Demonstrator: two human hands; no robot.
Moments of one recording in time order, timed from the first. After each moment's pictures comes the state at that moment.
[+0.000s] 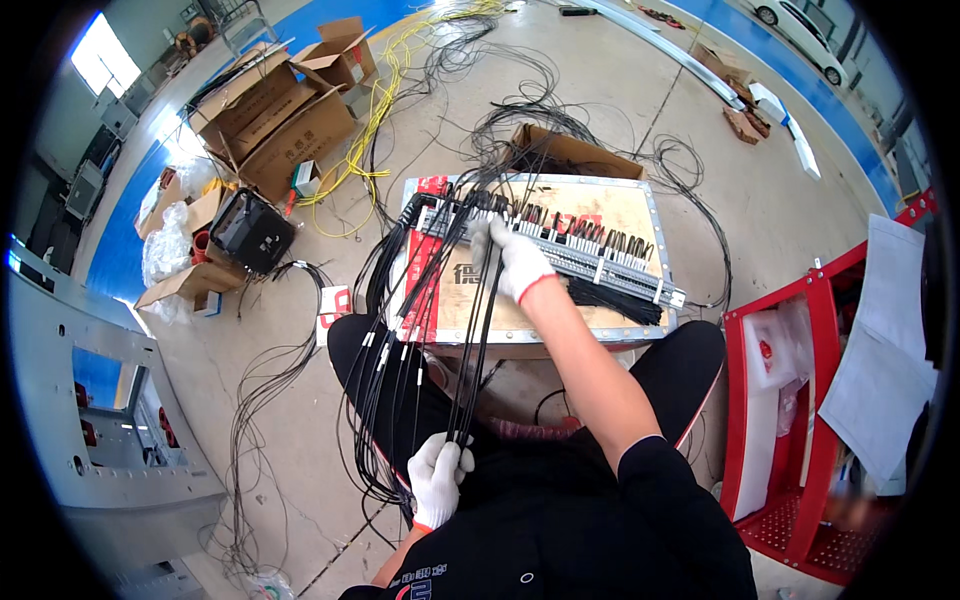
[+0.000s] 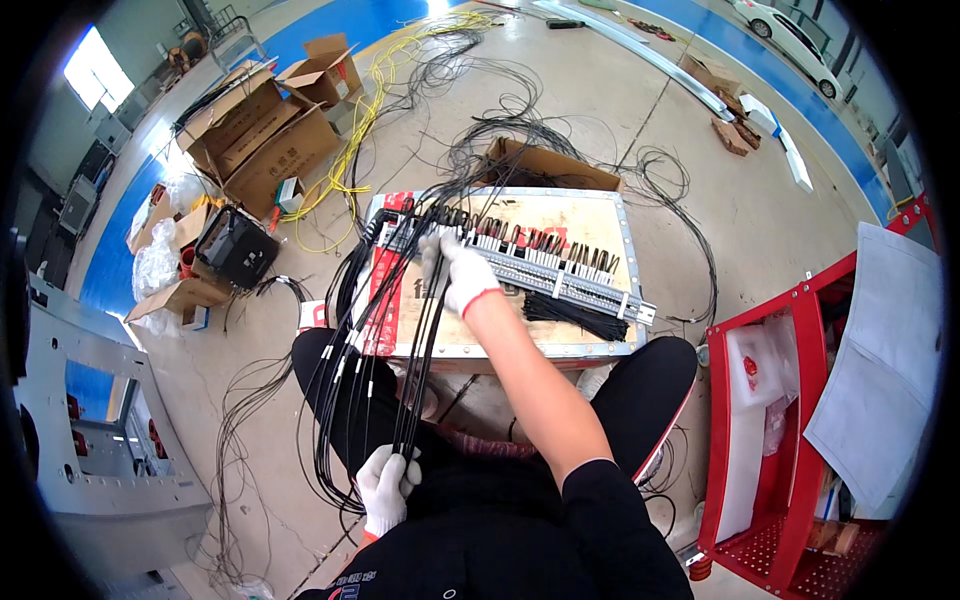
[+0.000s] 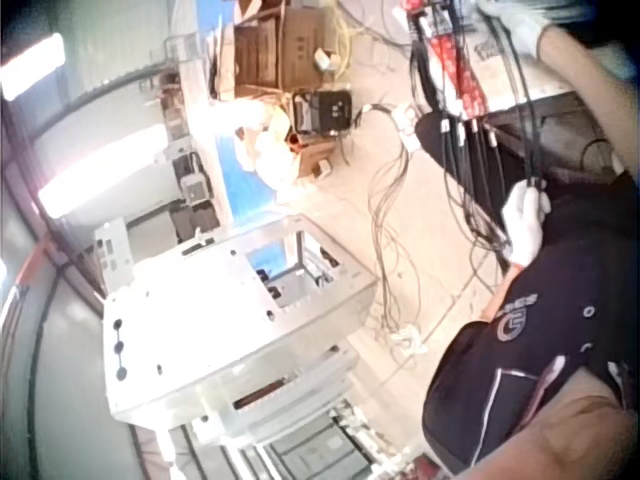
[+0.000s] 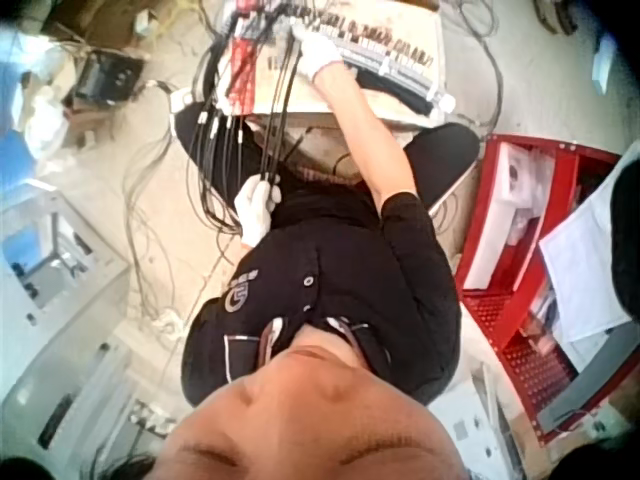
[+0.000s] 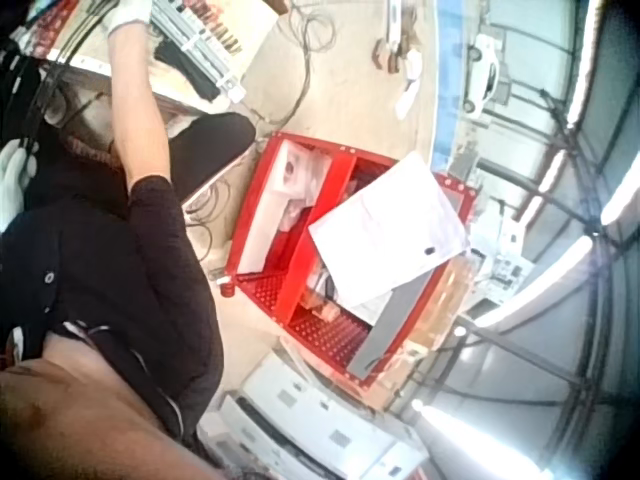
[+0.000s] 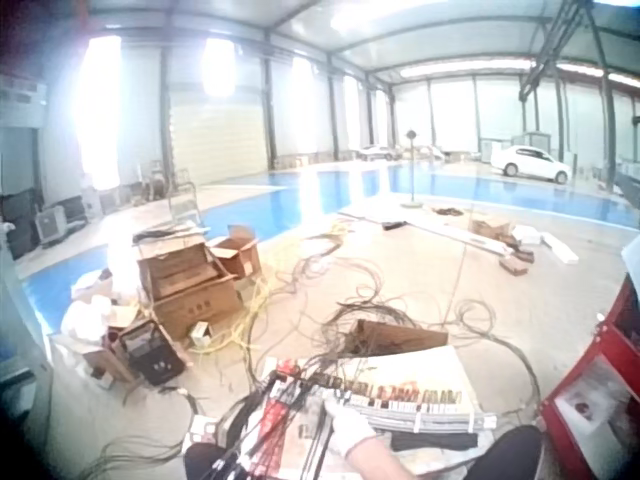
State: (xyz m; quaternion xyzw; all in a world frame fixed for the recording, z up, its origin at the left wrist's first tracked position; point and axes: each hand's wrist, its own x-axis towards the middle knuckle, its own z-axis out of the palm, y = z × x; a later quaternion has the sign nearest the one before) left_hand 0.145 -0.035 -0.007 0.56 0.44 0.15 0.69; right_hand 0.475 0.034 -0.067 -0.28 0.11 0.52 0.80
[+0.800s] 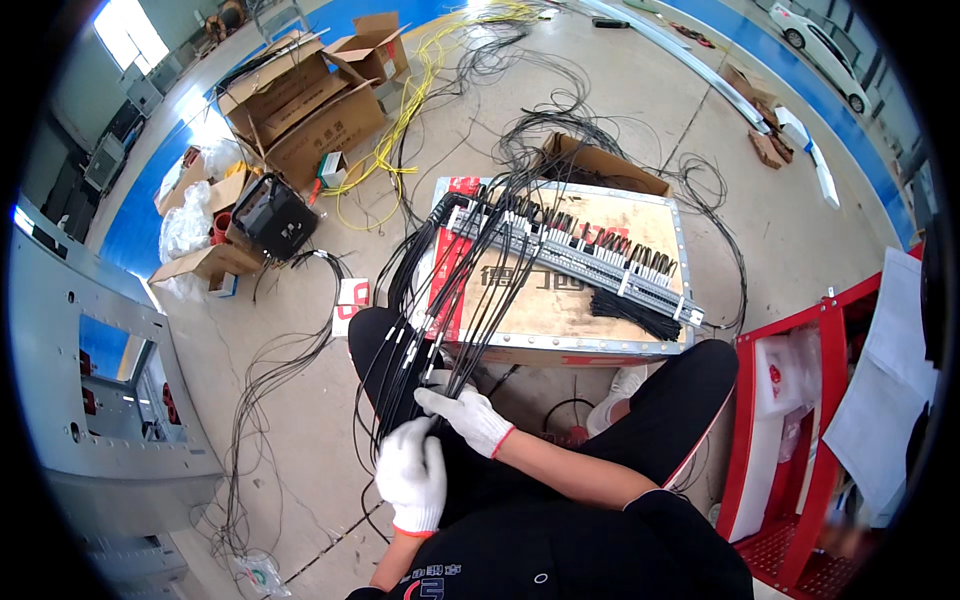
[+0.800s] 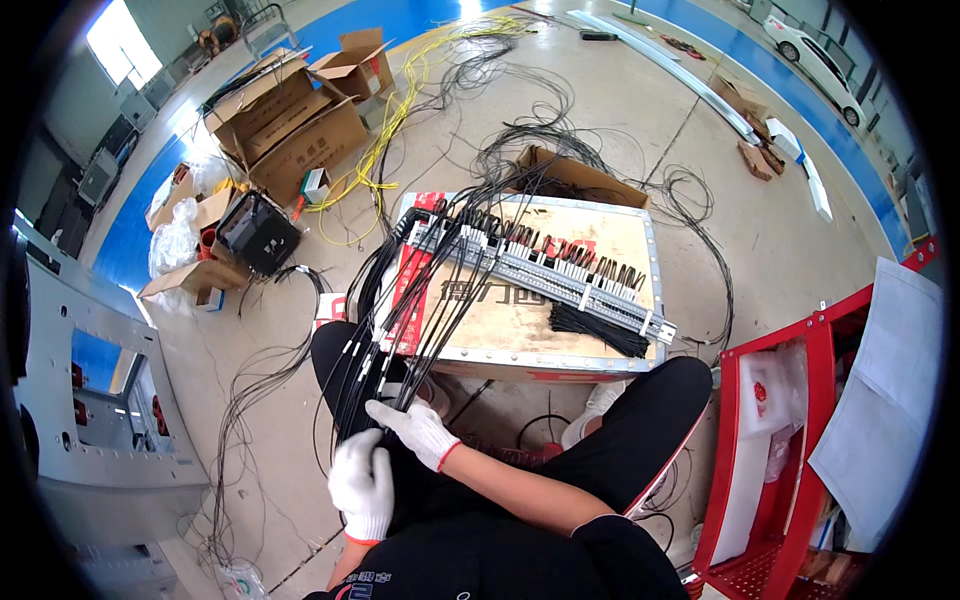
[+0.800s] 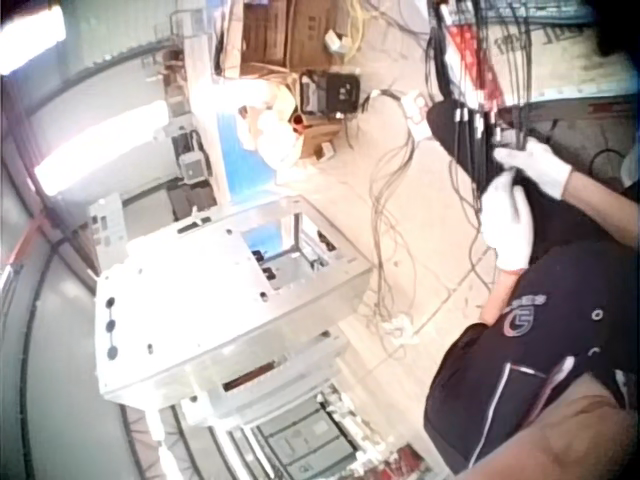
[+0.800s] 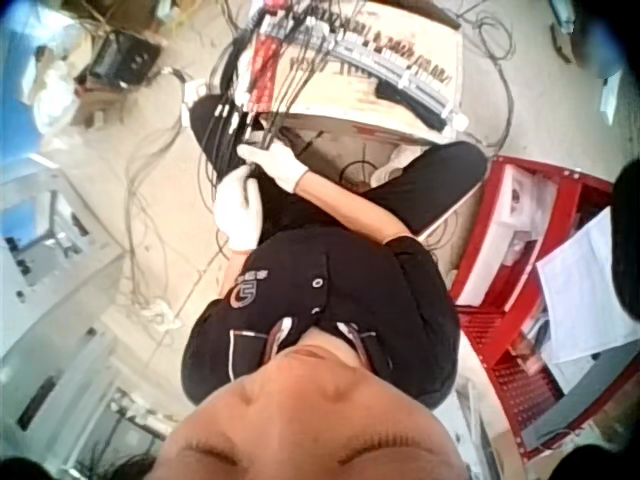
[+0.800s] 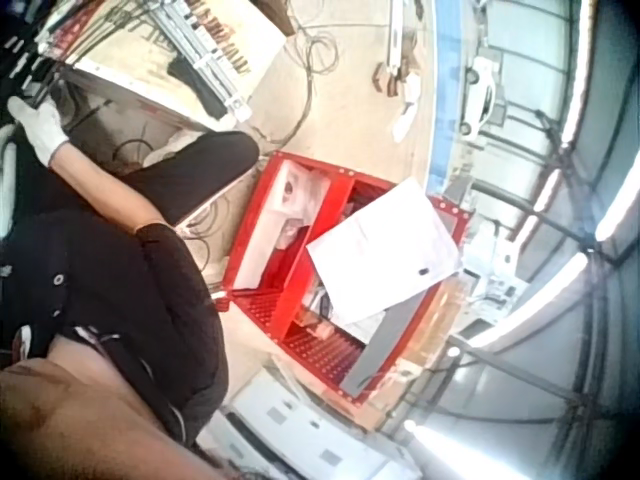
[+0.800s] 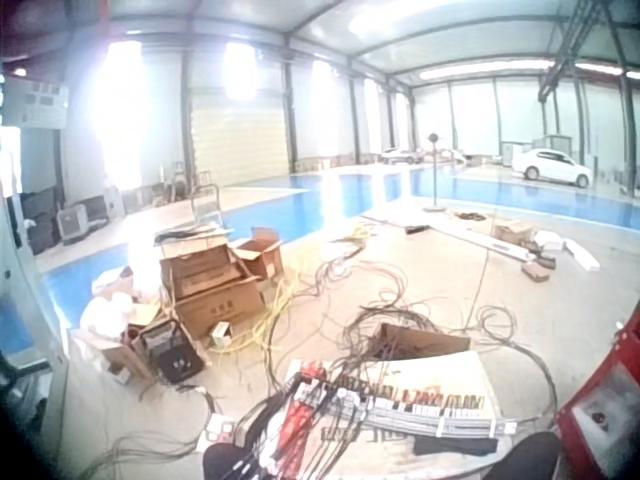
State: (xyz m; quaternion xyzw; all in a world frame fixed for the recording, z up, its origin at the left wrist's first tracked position) left_hand 0.130 -0.008 -0.003 0.86 0.37 0.28 0.21; right_hand 0.255 -0.022 -0.075 -0.53 -0.12 0.56 0.63
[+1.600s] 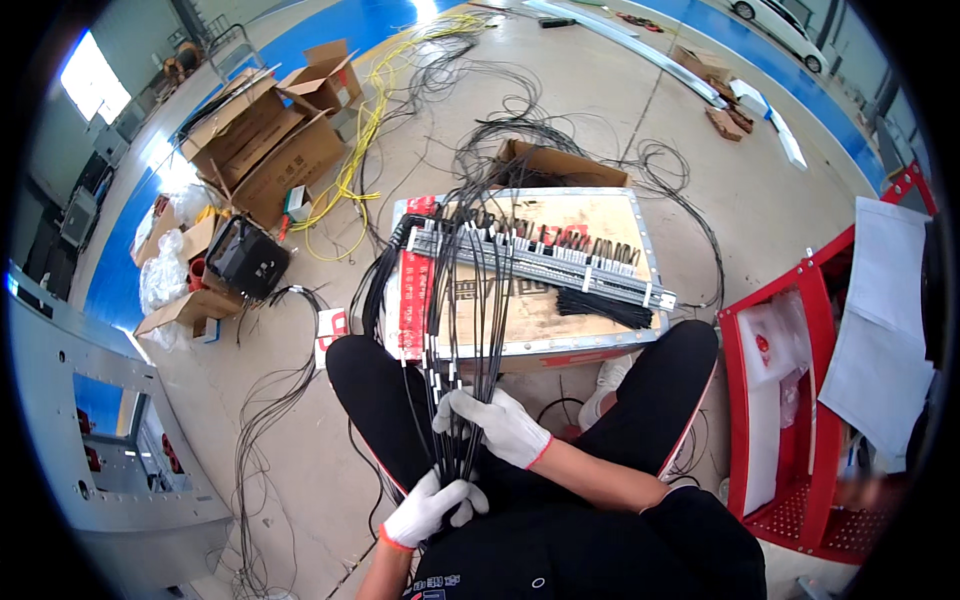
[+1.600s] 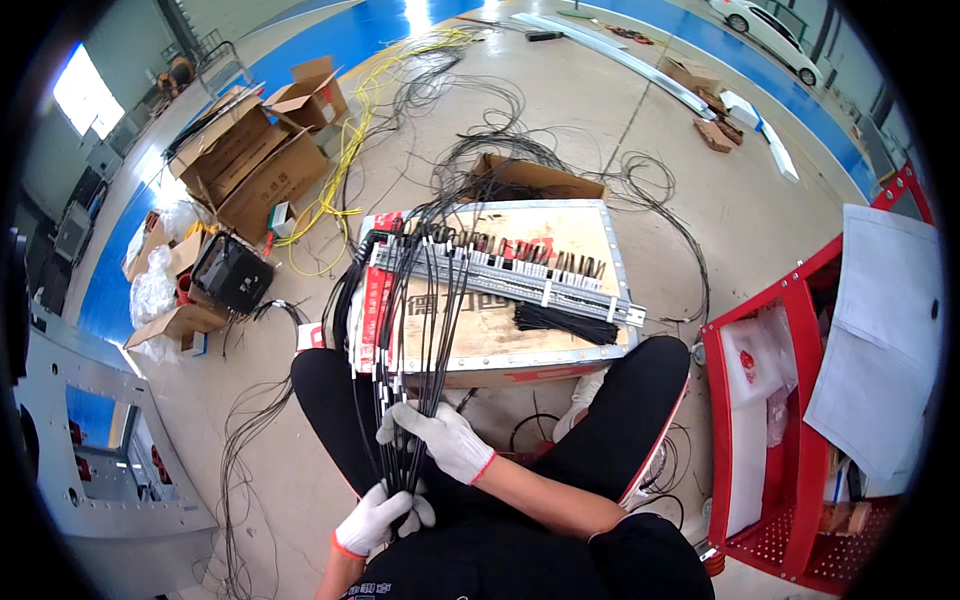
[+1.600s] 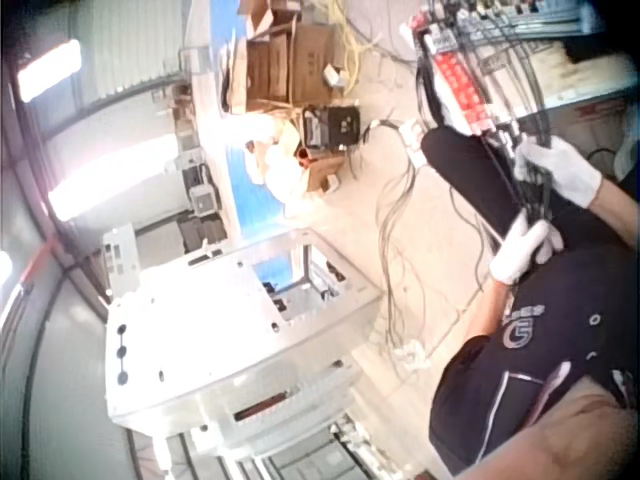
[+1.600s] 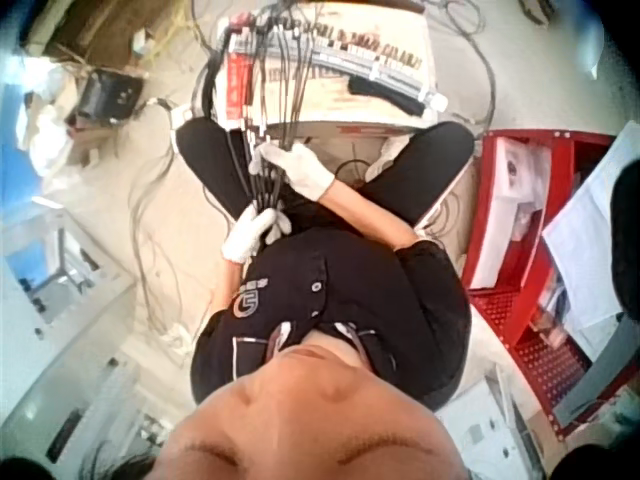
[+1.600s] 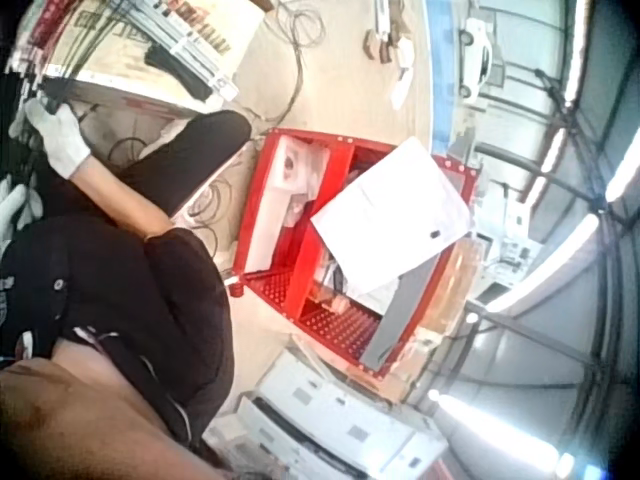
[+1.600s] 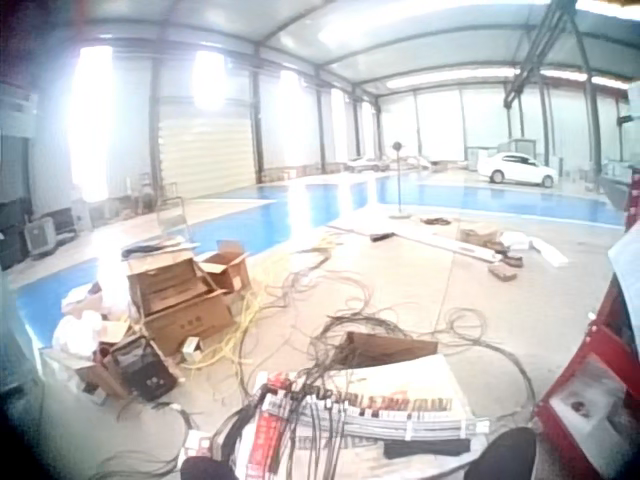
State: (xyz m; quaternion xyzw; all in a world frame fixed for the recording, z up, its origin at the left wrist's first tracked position) left_hand 0.120 -0.001 0.008 0.48 0.31 -0.15 0.81; right_hand 0.296 -0.079 -0.030 -0.42 -0.12 0.57 0.69
